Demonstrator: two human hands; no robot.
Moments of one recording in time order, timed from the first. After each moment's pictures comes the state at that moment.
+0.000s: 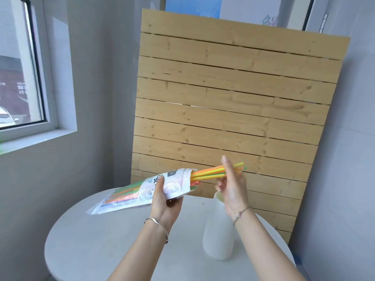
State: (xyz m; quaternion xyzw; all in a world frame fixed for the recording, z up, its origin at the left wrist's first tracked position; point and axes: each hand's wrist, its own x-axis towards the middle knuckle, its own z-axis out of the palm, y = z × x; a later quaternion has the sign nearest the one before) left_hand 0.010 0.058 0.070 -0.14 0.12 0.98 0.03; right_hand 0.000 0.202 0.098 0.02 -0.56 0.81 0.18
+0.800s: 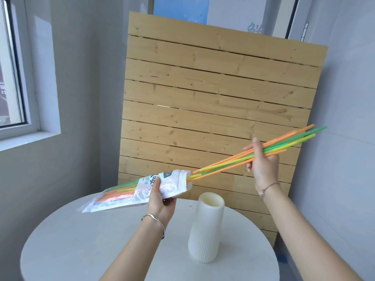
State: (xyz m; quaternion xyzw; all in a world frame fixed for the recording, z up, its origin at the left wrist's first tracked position) left_hand -0.018 0.086 0.061 -0.14 0.14 0.98 0.02; right_hand -0.005 0.289 0.163 0.02 -0.62 0.69 0.36
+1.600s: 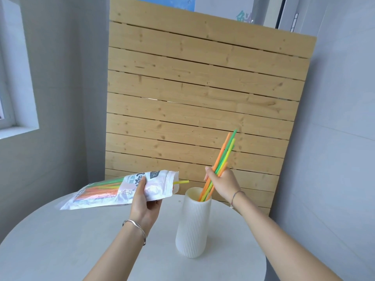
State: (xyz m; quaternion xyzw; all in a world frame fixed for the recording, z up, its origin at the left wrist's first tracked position) left_hand -0.021 0.089 0.040 -0.11 0.19 0.98 0.00; right_hand -0.042 0.293 0.086 0.03 -0.87 0.46 0.17
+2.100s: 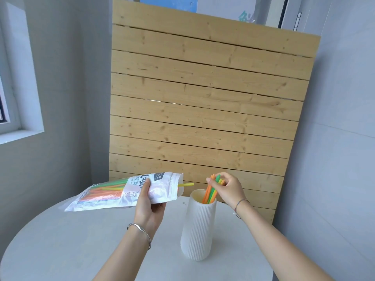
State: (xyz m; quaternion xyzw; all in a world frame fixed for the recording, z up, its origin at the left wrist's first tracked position) left_hand -0.018 0.087 0.042 -0.10 0.20 0.98 0.00; right_hand -0.043 0.296 0.067 -0.02 -0.86 0.49 0.17
